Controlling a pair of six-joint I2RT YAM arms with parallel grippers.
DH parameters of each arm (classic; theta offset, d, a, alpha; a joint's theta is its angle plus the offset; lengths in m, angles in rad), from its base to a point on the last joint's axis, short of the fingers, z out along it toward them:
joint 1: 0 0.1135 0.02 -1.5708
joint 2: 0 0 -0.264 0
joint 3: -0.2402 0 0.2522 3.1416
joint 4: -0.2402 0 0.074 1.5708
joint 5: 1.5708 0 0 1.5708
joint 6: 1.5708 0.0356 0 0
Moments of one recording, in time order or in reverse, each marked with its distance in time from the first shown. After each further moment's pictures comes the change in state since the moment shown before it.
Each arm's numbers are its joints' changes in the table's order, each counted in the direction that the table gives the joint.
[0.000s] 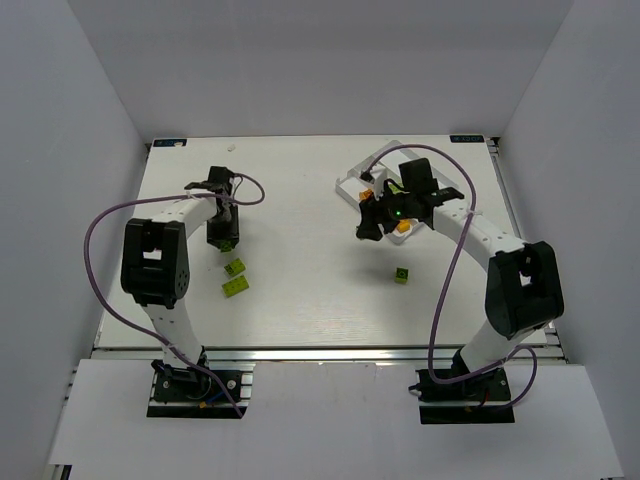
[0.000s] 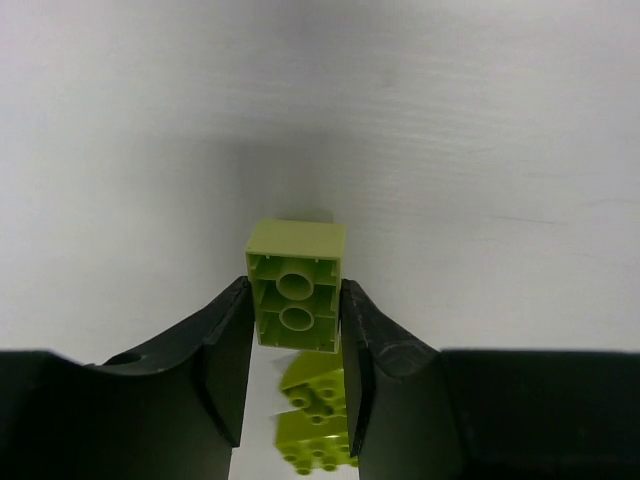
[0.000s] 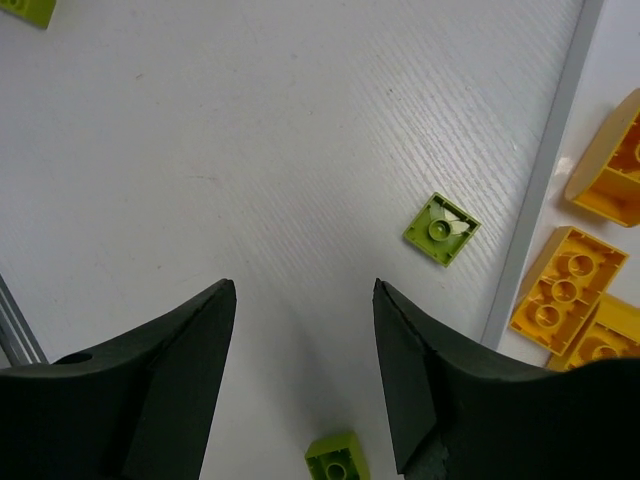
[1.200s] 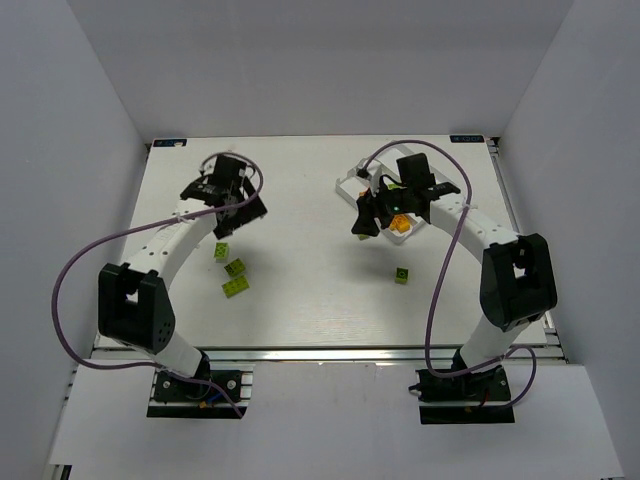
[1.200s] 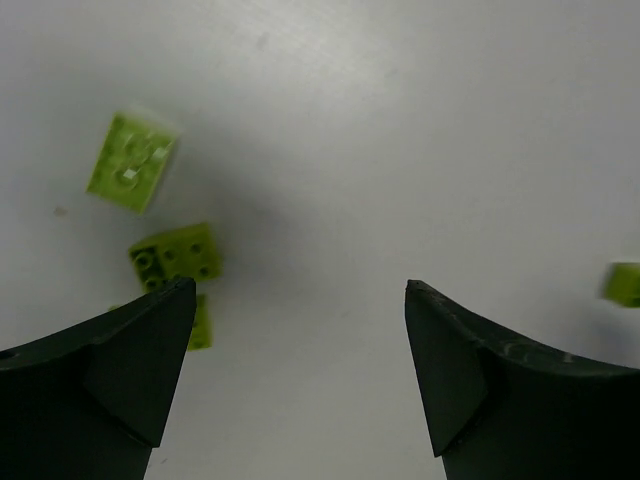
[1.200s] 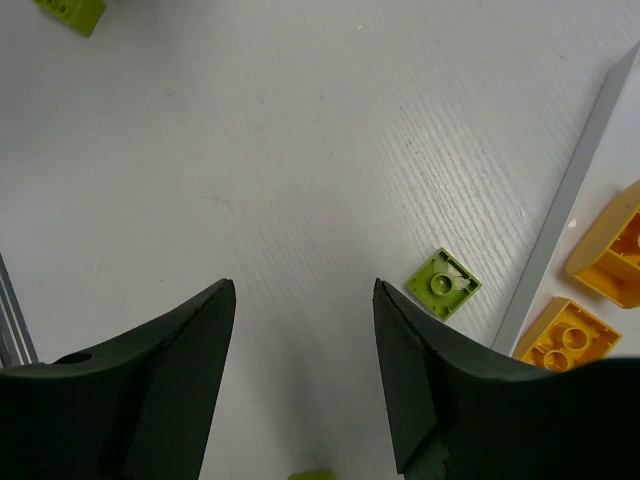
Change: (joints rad) left arm -0.158 -0.336 -0.029 0.002 -0.066 -0.566; right arm -0.008 0.051 -0.047 0.018 -0.112 -0.093
